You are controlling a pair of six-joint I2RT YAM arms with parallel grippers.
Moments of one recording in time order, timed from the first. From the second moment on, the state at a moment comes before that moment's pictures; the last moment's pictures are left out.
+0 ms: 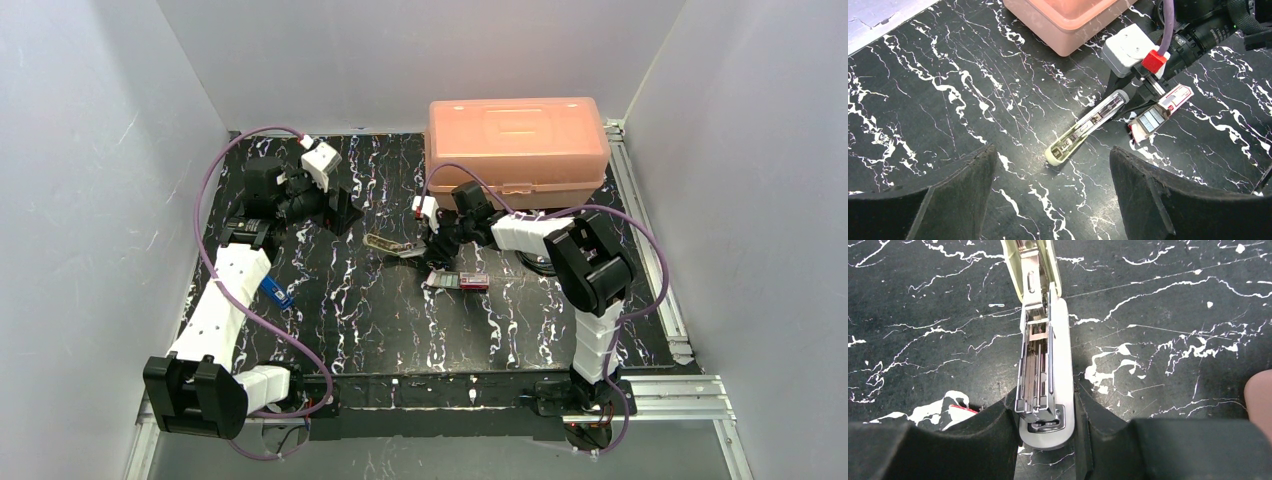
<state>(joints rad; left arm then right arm) -0.11 1.17 1.06 -0.38 0.61 0.24 0.63 1.95 1.17 -0.01 -0.64 -0.50</state>
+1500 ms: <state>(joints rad) -0.11 1.15 1.02 -0.43 0.59 0.34 0.61 2.00 1.22 -0.07 -0.67 -0.50</state>
